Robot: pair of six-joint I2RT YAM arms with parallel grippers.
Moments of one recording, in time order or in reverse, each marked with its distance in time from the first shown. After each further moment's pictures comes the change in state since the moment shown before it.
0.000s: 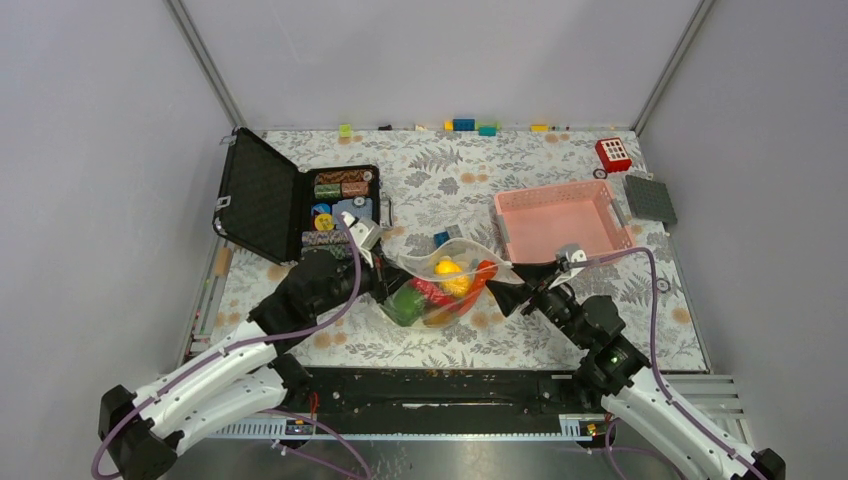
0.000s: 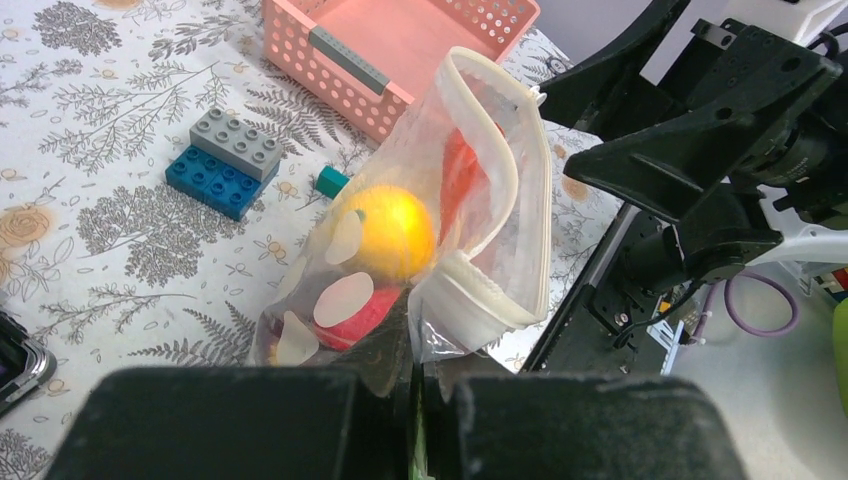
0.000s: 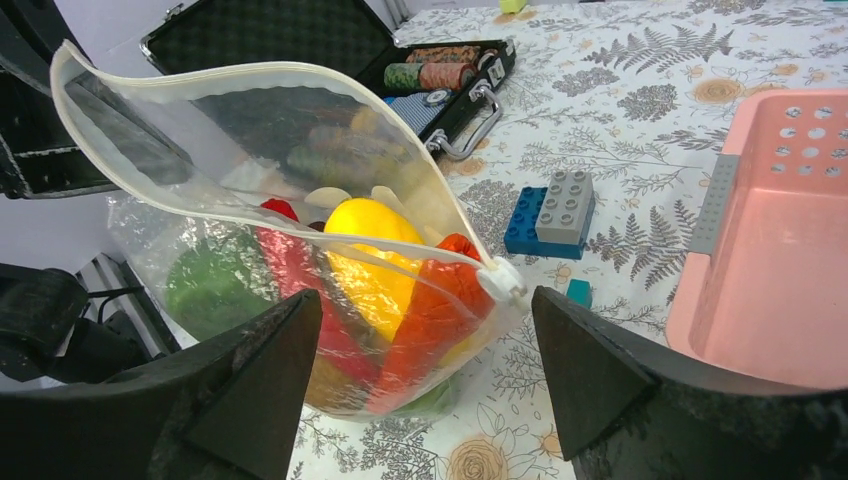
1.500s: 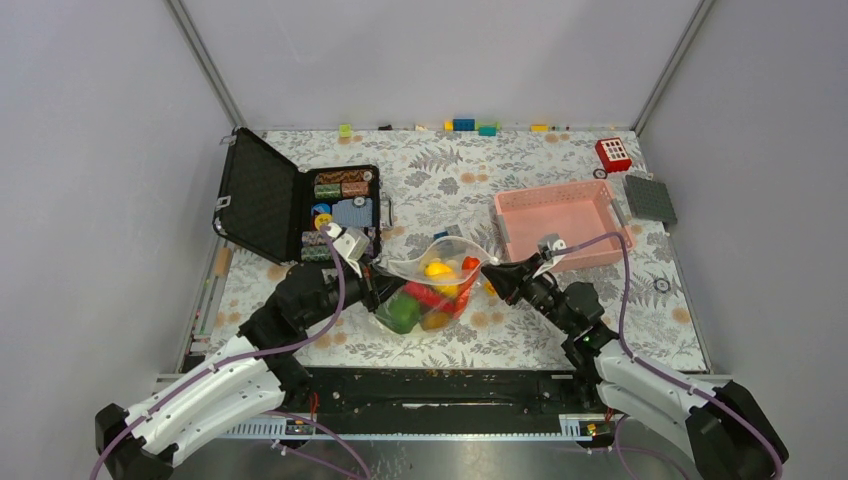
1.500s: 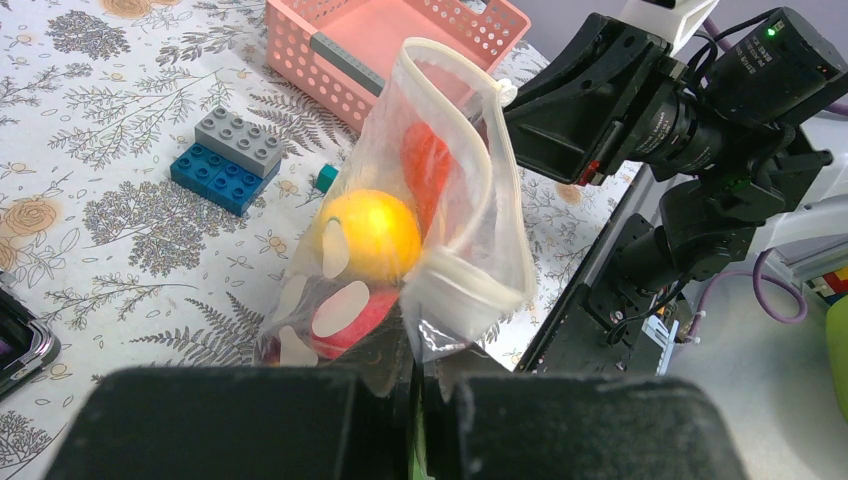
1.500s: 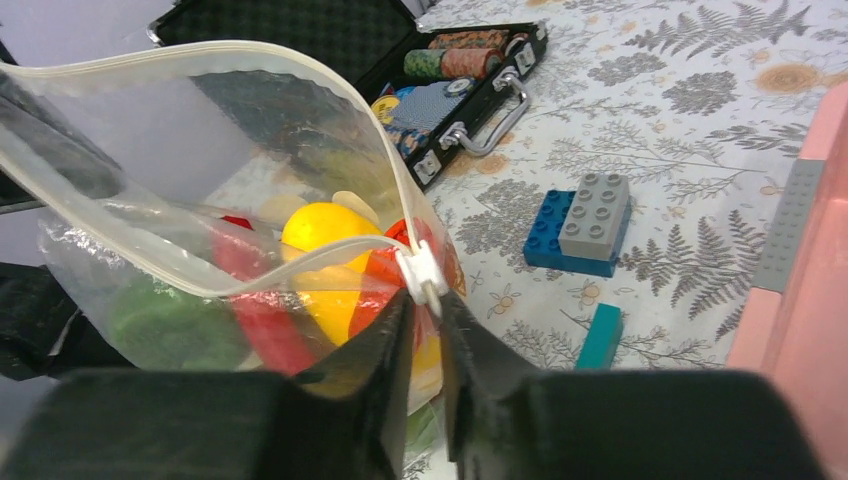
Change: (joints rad) left arm 0.000 -0.152 -0.094 -0.002 -0.007 -0.016; right arm -0.076 0.469 -0.079 0.571 -0.146 0.038
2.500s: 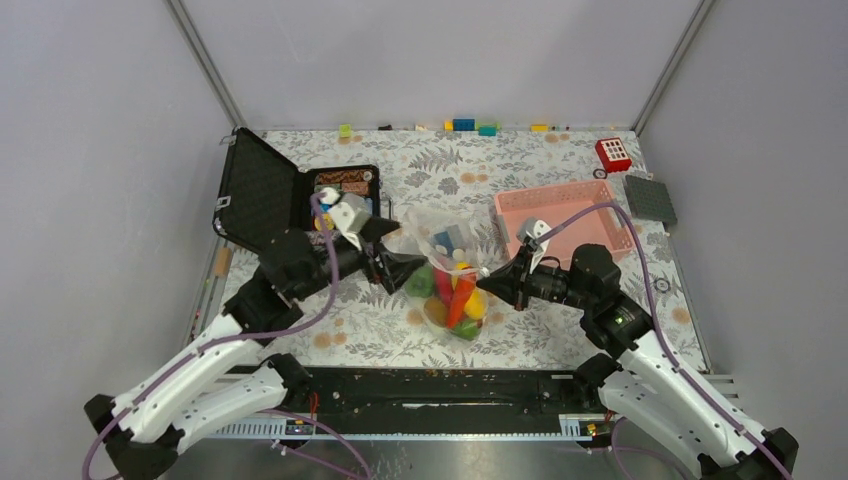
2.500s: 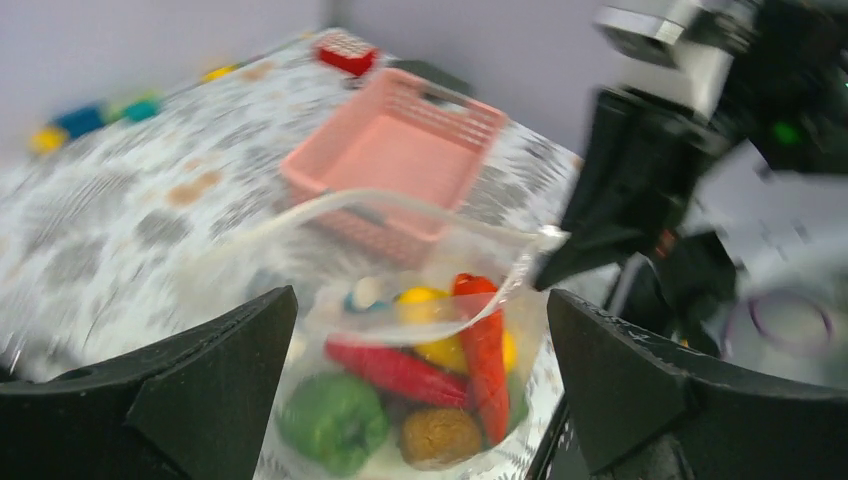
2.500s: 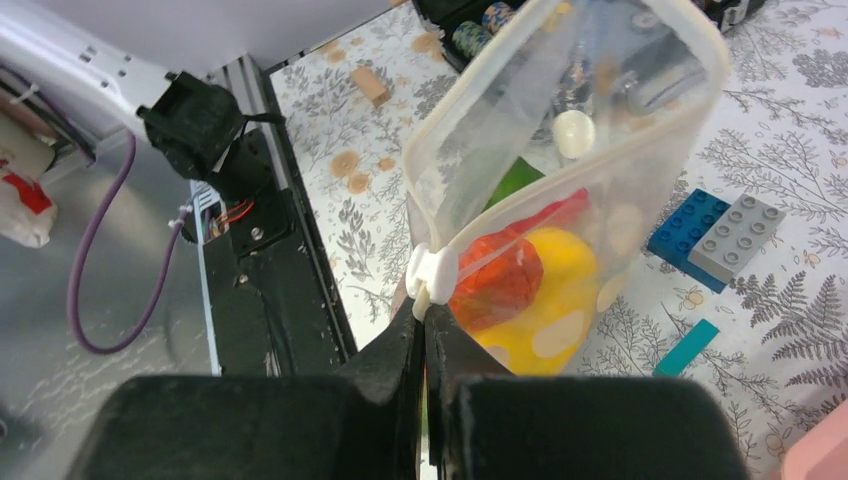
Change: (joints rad) left arm 0.003 0.117 0.320 -0.091 -0.057 0.143; right arm -0.014 -0.141 0.459 -0.825 -0.414 -0.227
